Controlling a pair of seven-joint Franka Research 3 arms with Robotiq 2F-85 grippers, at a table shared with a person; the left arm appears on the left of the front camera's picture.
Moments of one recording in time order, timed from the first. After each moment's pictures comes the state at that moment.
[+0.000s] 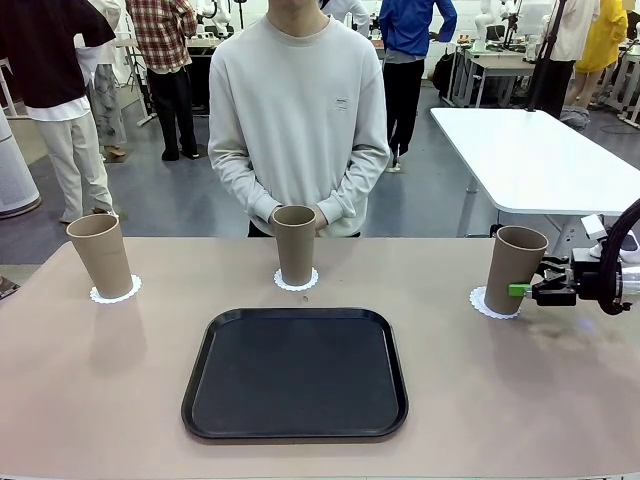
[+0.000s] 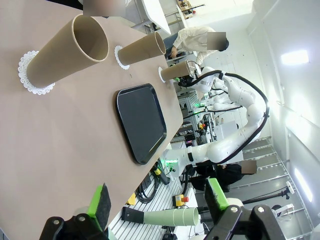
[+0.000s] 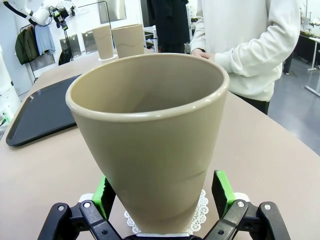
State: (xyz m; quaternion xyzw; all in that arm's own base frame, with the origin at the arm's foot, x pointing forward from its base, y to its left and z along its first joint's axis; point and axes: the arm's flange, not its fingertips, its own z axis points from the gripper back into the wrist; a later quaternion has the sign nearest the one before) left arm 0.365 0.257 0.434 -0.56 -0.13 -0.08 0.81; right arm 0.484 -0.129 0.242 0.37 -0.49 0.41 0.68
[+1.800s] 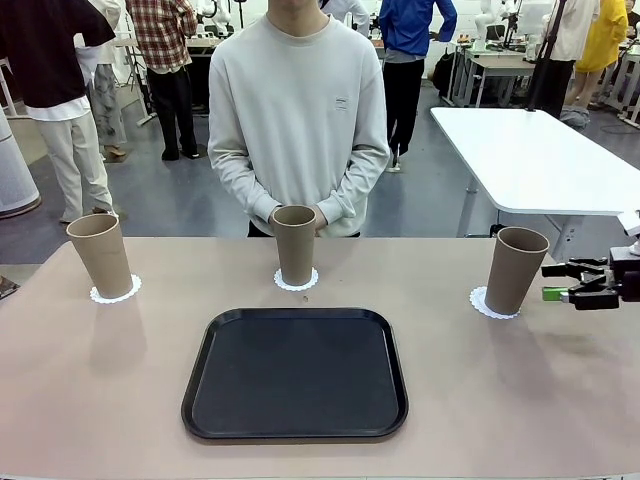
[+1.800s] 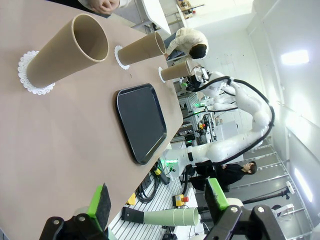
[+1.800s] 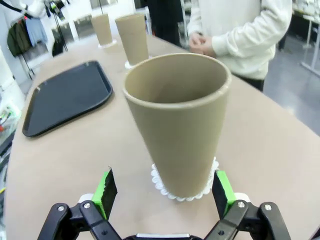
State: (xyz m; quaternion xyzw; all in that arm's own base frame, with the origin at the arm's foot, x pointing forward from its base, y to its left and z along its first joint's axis) left arm 0.365 0.257 0.434 -0.56 -0.13 -0.08 0.81; right arm 0.431 -0.156 0.299 0.33 -0.43 0.41 0.73
